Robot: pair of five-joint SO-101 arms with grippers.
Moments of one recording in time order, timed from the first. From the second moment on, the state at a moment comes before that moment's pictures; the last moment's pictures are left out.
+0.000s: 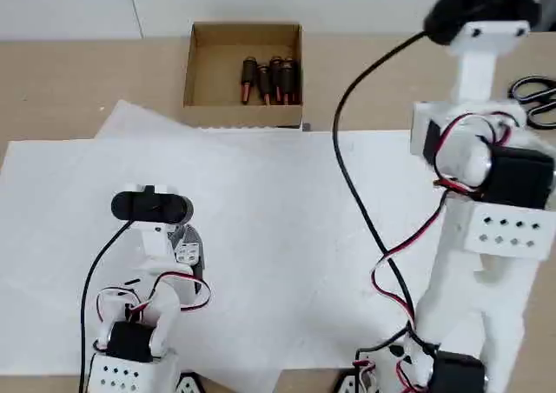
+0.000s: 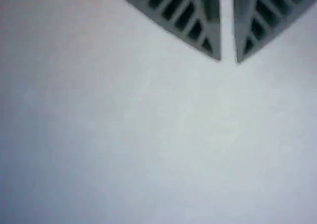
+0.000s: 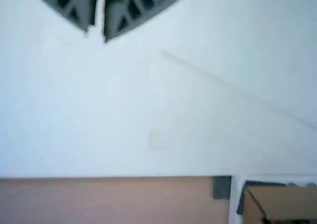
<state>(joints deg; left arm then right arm) 5.7 -93.9 93.1 51.8 11.6 5.4 -20.9 -15.0 89.8 3.4</state>
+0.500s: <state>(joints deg) 5.7 -93.9 93.1 51.8 11.6 6.2 -48.9 36.0 70.5 4.8</state>
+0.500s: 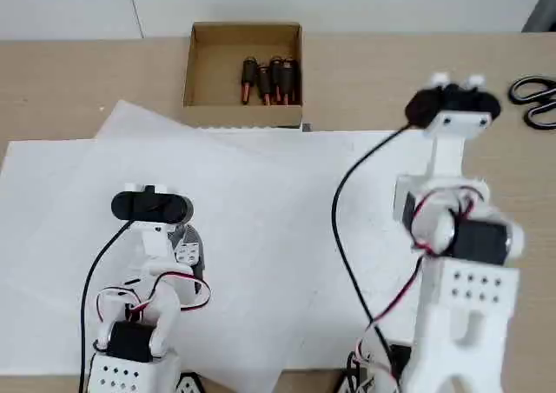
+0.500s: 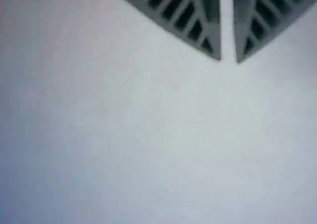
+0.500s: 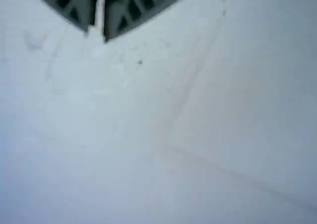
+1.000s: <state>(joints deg) 5.7 -93.9 93.1 51.8 11.6 2.6 -90.8 83.6 63.6 5.3</state>
